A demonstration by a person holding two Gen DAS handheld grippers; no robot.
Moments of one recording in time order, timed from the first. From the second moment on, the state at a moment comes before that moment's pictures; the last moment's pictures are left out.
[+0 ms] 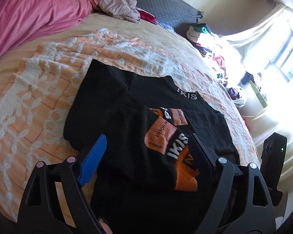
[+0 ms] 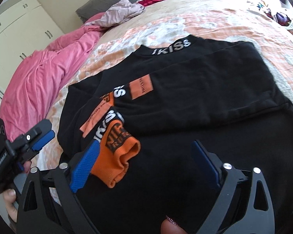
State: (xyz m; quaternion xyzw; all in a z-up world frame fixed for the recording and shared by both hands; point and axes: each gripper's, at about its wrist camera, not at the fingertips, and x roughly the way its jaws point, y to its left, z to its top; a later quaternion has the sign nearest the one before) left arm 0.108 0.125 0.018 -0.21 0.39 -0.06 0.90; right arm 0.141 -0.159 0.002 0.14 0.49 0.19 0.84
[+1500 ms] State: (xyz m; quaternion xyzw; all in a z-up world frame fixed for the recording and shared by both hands) left arm 0.114 0.149 0.018 -0.23 0.41 -0.02 0.88; right arm 0.171 -0.205 0.077 0.05 0.34 0.16 0.93
